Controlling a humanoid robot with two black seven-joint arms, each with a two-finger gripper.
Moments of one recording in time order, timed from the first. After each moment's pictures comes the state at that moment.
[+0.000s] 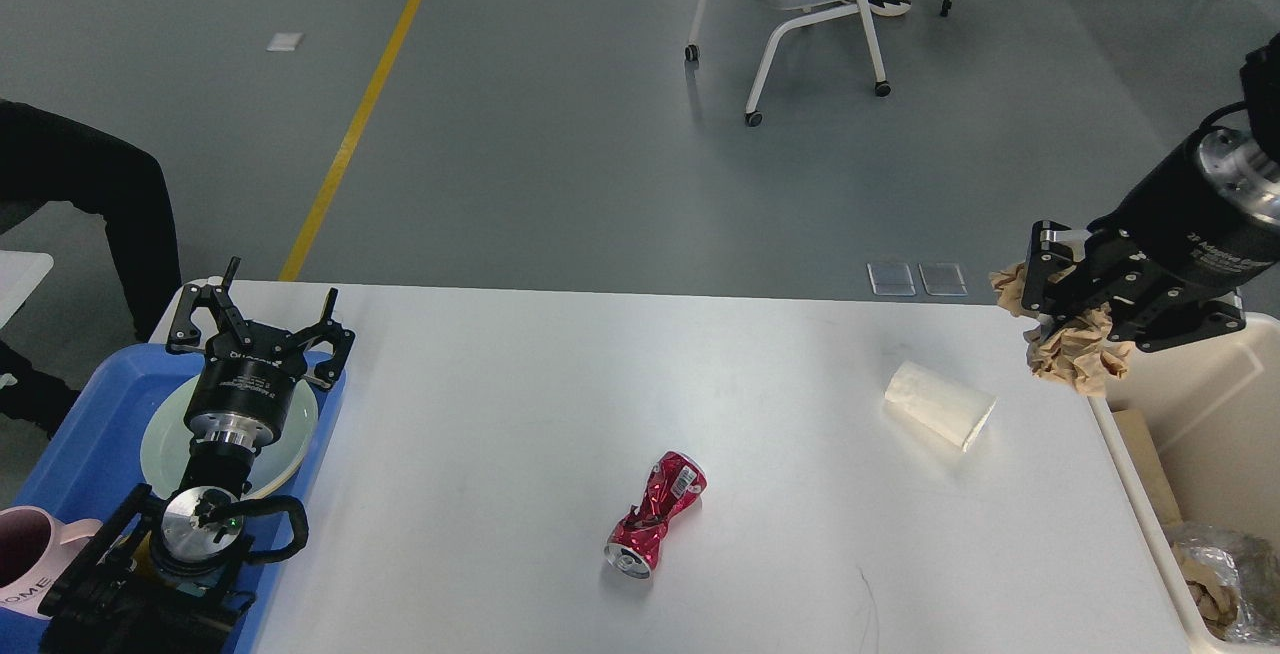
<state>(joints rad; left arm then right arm) -0.31 0.14 -1.41 -0.80 0.13 -0.45 -0.20 2.40 -0.36 -1.56 1.51 0.18 0.83 -0.07</state>
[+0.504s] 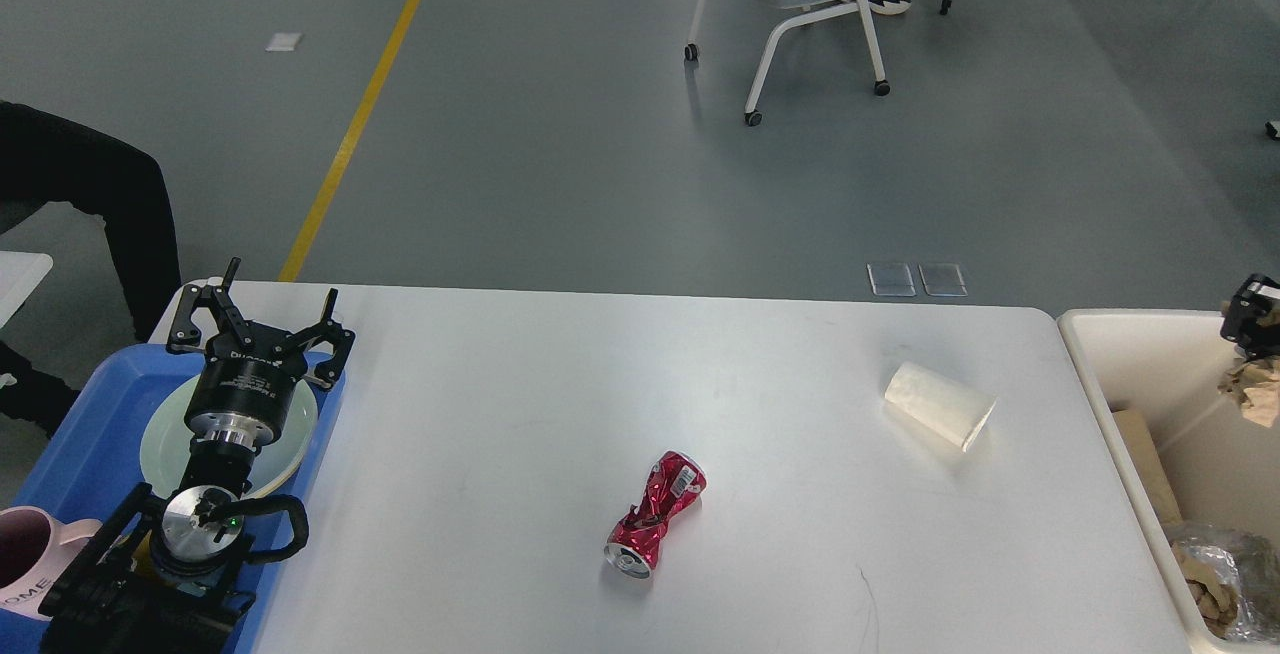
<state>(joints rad) -0.31 0.14 -1.41 -0.80 0.13 -0.45 -0.20 1.96 -0.70 -1.59 1.20 0.20 0.49 -0.08</state>
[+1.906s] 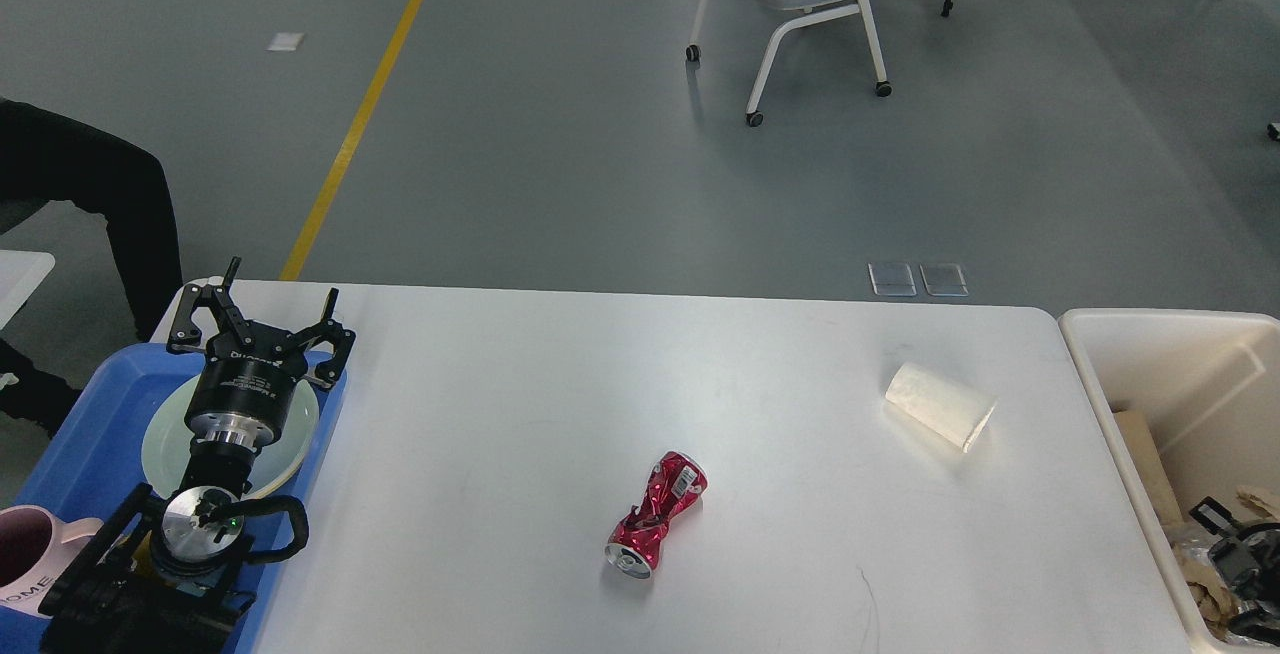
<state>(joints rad) -0.31 0.14 -1.41 -0.80 0.13 -0.45 -0.20 0.54 -0.38 -0.90 0.04 0.20 0.03 -0.14</state>
